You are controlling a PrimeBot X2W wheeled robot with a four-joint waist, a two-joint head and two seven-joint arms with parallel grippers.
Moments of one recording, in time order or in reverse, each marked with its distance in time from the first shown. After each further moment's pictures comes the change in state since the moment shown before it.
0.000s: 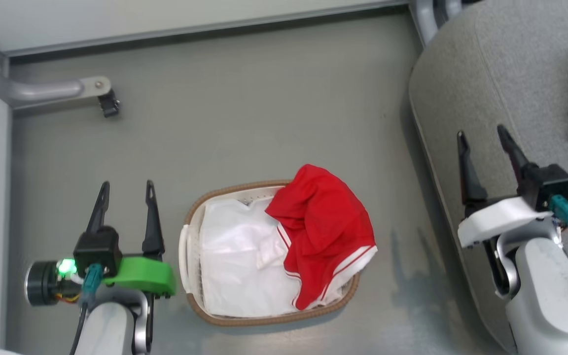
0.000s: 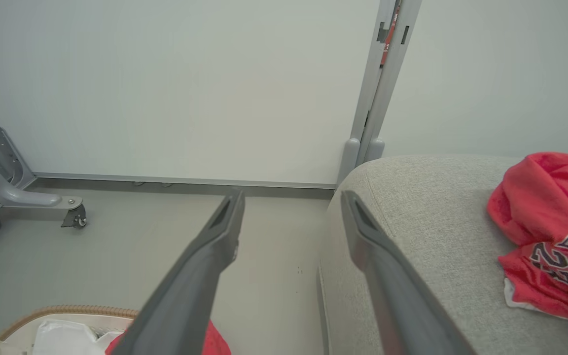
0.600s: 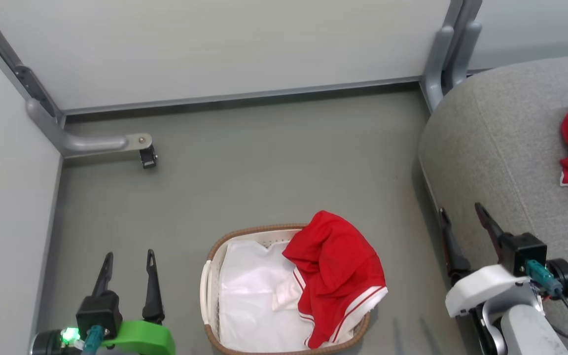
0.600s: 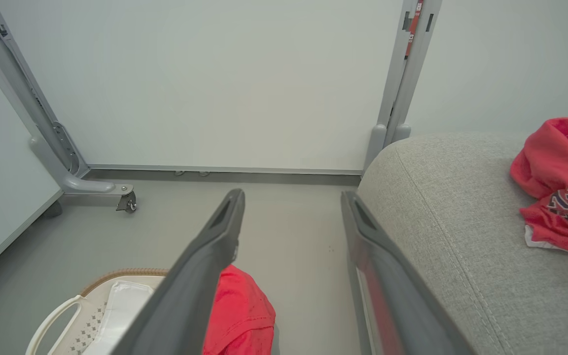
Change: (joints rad) left arm 0.214 -0.044 0.090 -0.019 0.034 -0.068 0.000; right arm 0.204 0.041 0.027 0.009 0.014 0.000 0.000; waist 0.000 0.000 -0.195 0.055
